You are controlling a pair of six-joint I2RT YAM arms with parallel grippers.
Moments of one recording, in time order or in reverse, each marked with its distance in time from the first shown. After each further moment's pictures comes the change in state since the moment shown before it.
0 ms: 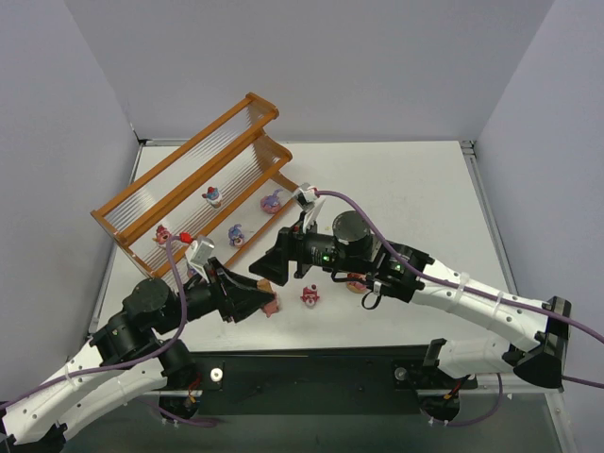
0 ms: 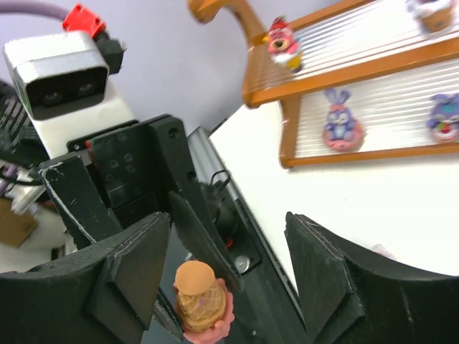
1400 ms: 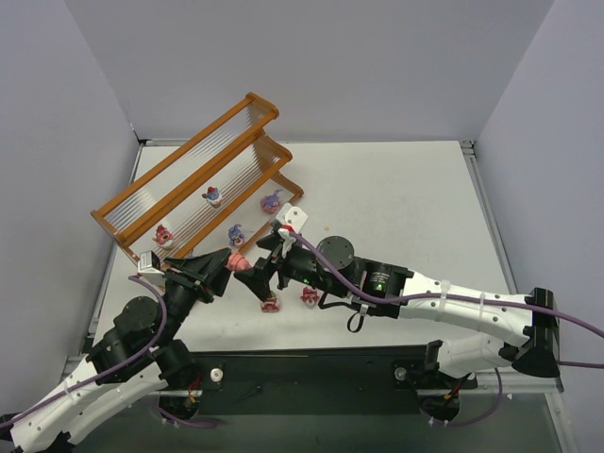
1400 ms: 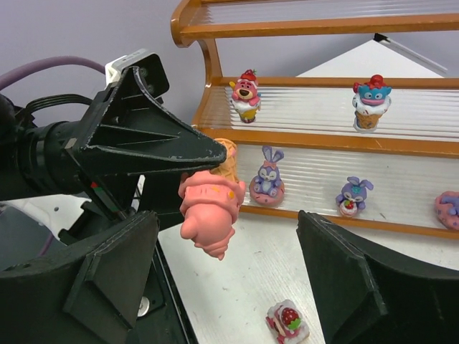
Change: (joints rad) left arm 0.000 -0.217 -0.134 -0.031 -0.653 -0.967; right arm 0.164 0.035 -0.049 0.187 0.322 -0.418
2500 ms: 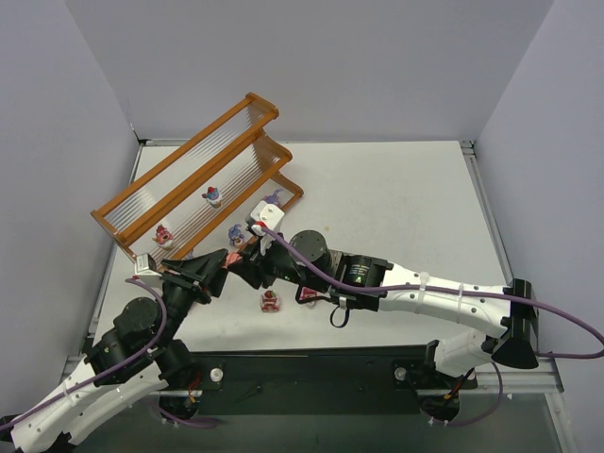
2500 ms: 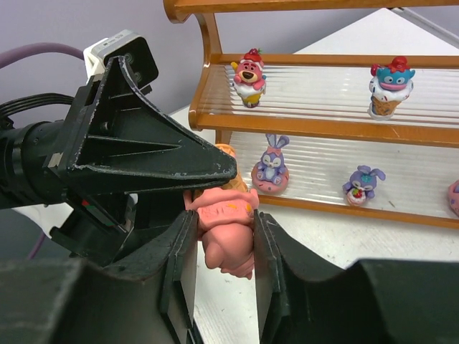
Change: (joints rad) left arm 0.002 -0.020 0.002 -0.054 -0.040 0.007; right arm 0.006 0.138 0.150 -0.121 0.014 0.010
